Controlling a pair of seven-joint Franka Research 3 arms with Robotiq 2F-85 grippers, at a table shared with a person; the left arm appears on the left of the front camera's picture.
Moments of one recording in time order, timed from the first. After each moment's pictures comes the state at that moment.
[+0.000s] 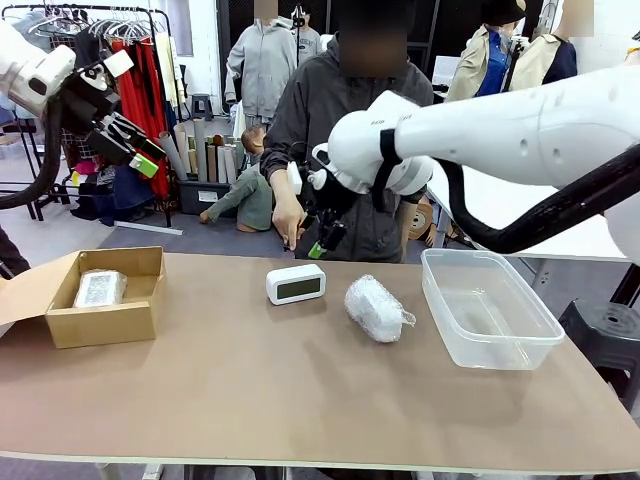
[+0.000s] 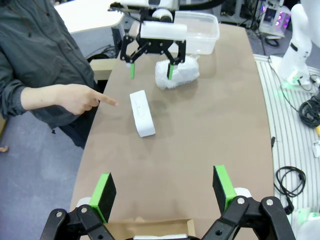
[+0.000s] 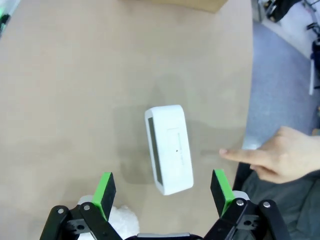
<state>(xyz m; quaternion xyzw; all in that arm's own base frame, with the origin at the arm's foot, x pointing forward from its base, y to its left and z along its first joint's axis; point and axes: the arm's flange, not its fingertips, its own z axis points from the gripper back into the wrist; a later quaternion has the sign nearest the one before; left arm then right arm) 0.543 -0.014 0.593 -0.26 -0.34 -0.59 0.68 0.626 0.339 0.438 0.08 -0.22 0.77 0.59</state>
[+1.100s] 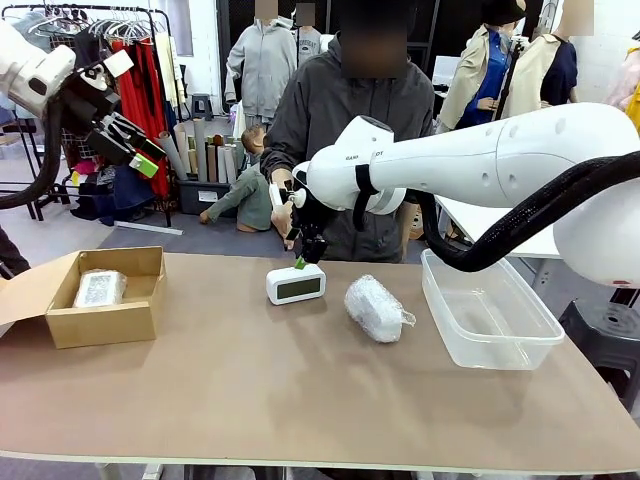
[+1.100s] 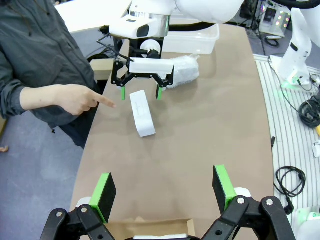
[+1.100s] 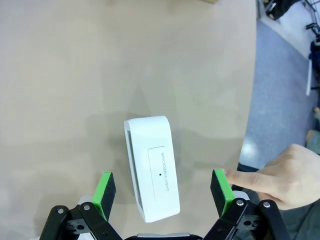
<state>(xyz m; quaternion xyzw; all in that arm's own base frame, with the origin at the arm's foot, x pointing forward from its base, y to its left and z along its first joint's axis) 0.543 -0.014 0.593 -0.26 -0.34 -0.59 0.68 0.648 0.368 0.400 0.06 -0.22 0.78 0.59</state>
